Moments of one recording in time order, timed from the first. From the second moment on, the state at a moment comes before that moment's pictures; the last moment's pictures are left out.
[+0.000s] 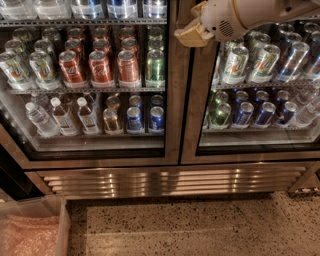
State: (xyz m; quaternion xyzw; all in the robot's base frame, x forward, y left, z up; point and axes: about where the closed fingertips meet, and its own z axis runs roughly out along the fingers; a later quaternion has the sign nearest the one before) arm 0.617 -0.051 1.014 -0.57 0.67 0.12 0.46
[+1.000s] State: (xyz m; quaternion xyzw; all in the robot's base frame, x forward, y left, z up) arm 0.617 -0.052 1.014 -0.57 0.67 0.13 0.46
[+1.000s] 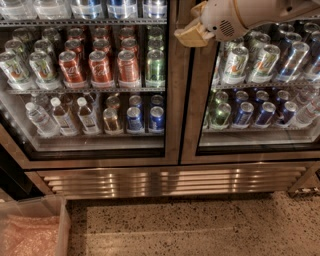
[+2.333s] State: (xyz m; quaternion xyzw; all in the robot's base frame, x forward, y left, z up) arm 0.618 -0.053 1.015 -0.57 0.67 0.13 0.46
